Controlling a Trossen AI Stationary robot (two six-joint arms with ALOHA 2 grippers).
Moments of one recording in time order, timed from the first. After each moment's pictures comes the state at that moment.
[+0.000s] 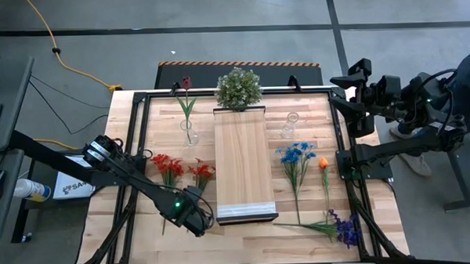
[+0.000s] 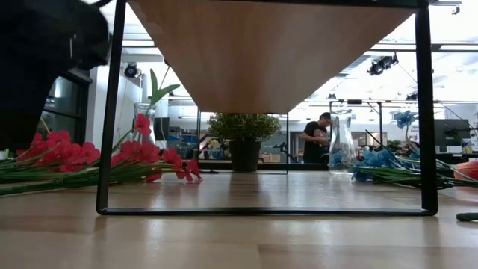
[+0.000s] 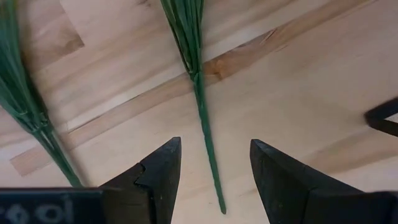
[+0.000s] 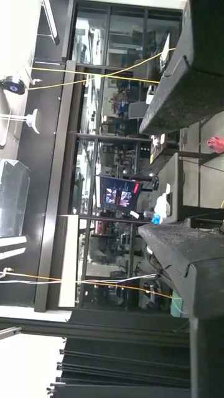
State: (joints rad) left arm -0.63 1.77 1.19 -0.92 -0.11 -1.74; right arm -0.04 0.73 1.18 -0.08 0.06 -0.10
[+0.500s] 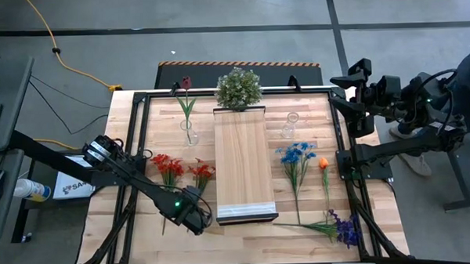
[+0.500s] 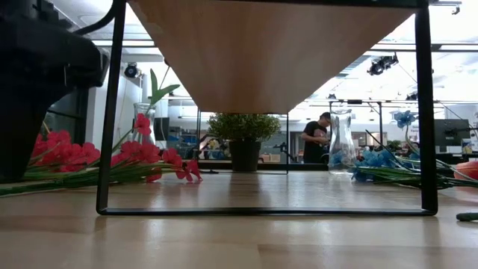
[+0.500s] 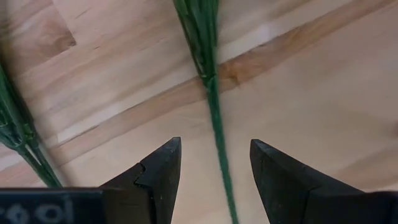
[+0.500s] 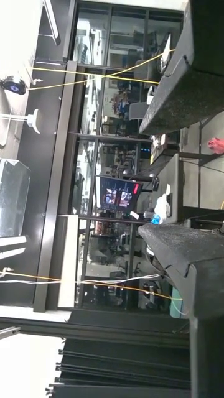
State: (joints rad) left arm -0.63 1.77 1.10 -0.84 -0.11 -1.74; right arm -0.04 0.73 1.18 -0.08 0.06 -0.11
